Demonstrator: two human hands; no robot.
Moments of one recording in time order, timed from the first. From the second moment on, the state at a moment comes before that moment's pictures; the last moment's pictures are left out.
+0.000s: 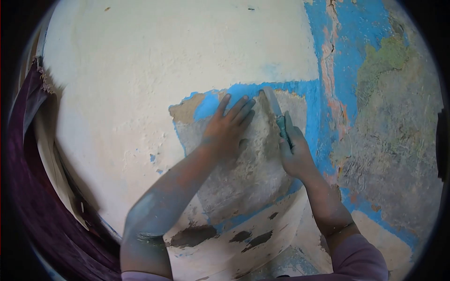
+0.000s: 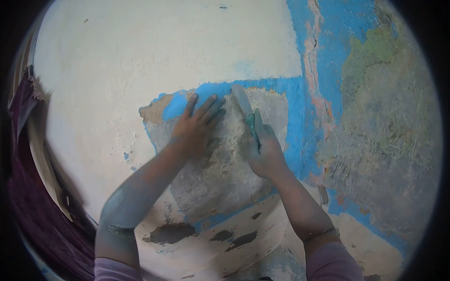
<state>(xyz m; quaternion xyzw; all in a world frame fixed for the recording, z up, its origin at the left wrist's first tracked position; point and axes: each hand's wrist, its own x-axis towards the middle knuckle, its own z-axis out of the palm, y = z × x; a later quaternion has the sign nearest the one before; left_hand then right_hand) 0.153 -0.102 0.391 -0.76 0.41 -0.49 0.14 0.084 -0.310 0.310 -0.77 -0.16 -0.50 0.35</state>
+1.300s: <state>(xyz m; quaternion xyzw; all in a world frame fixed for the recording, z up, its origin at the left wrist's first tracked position) 0.159 -0.118 0.397 -0.73 0.39 -0.54 0.15 0.101 -0.327 0.338 -0.84 -0.08 -0.52 0.14</state>
